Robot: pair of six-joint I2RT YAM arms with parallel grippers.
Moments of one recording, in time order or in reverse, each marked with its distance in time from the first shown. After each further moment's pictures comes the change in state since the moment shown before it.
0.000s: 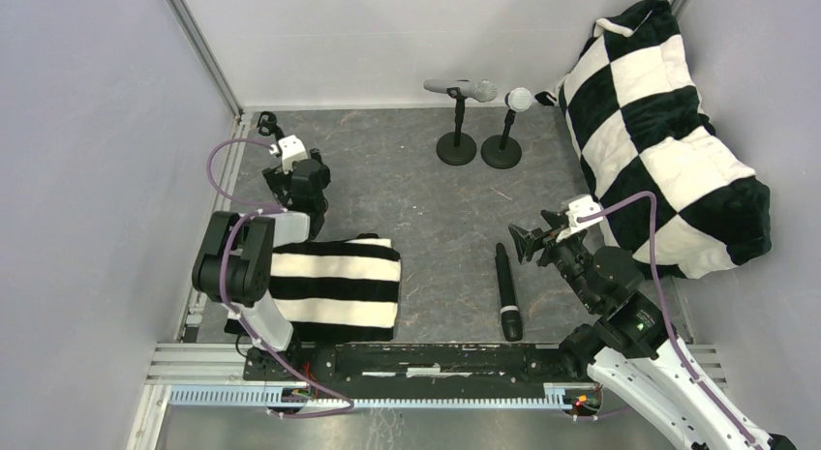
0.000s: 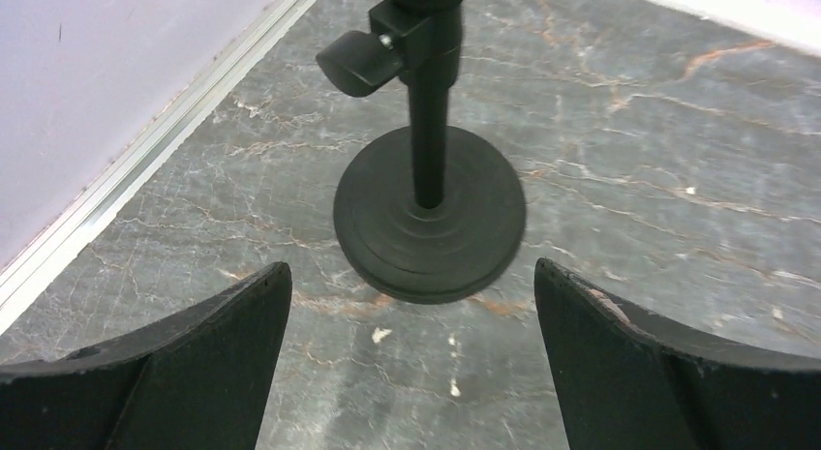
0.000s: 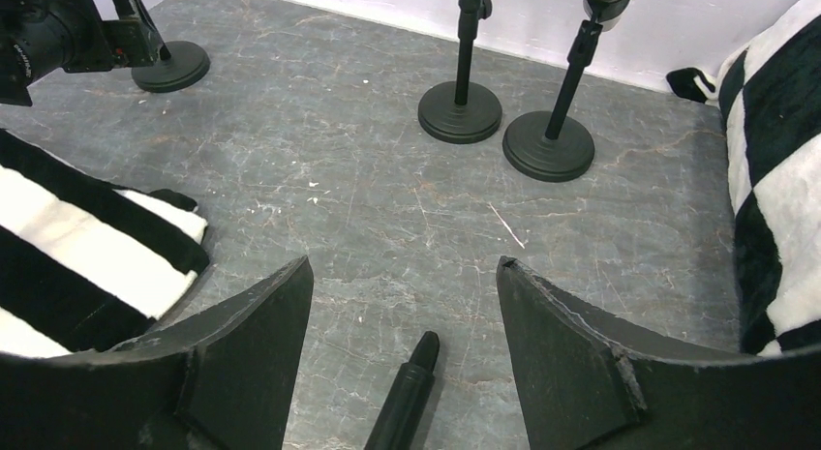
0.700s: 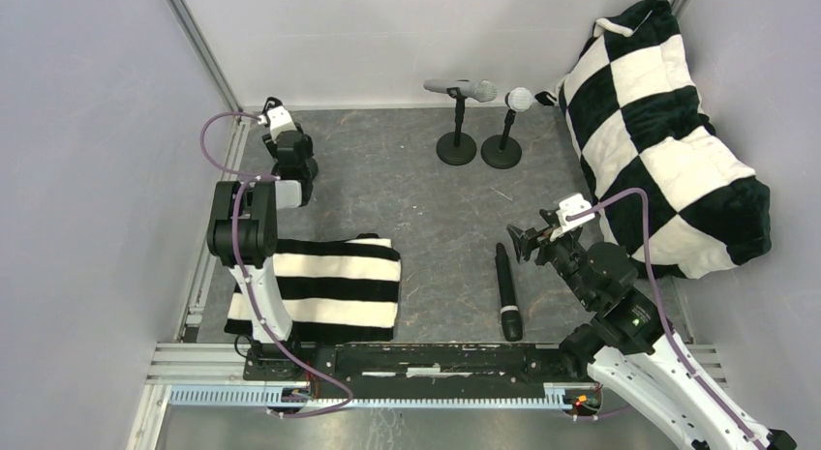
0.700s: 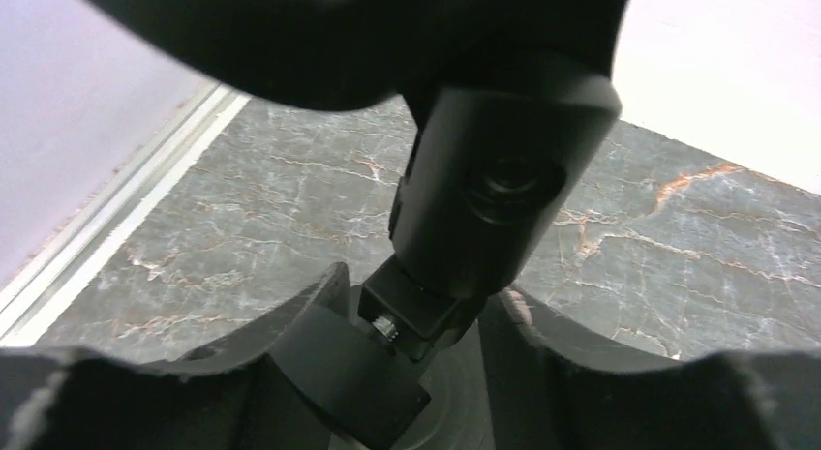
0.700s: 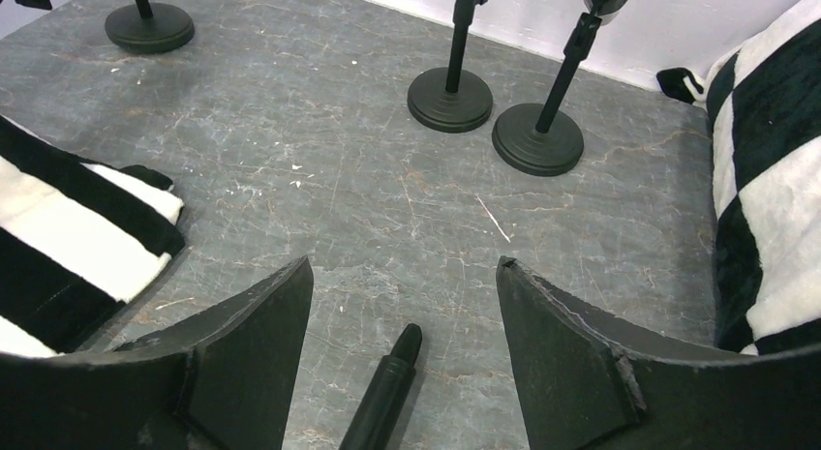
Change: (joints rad) left arm 0.156 0.314 0.340 0.064 0.229 0.032; right arm 0.000 0.031 0.000 -0.002 0.000 -0.055
